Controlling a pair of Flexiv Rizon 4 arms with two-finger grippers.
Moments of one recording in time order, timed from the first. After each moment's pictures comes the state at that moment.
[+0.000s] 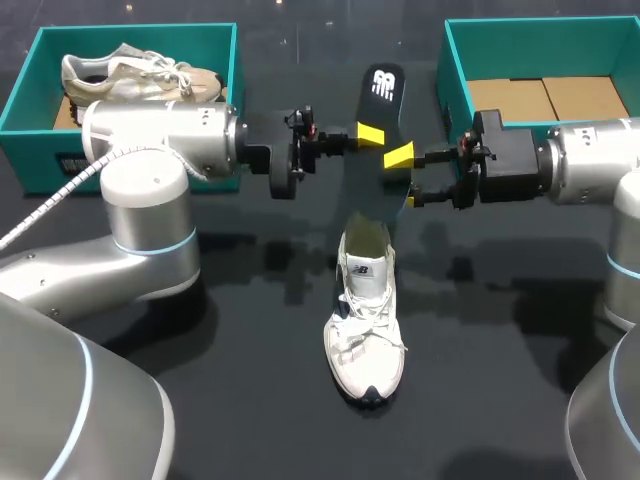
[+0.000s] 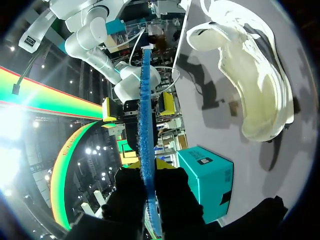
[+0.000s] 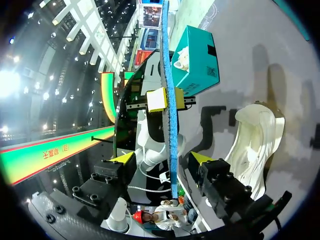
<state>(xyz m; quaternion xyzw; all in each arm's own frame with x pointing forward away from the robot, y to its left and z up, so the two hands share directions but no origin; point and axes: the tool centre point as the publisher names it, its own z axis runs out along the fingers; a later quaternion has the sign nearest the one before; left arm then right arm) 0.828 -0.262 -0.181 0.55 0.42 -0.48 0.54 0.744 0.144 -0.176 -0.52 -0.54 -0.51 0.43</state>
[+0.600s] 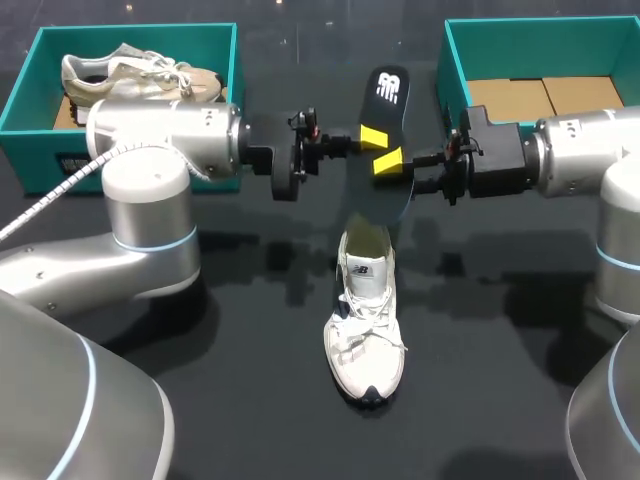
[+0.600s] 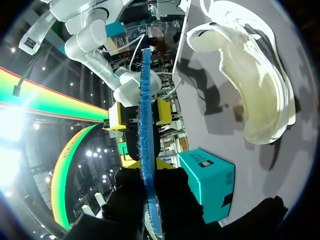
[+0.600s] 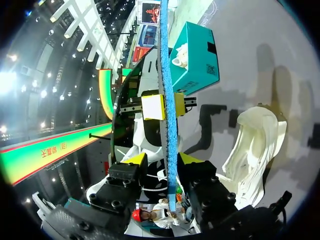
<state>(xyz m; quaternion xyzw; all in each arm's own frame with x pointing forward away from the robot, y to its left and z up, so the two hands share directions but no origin) 0.823 -0.265 -0.181 0.56 0.42 -0.48 0.53 0.751 0.155 -0.181 -0.52 -0.55 -0.49 0.43</state>
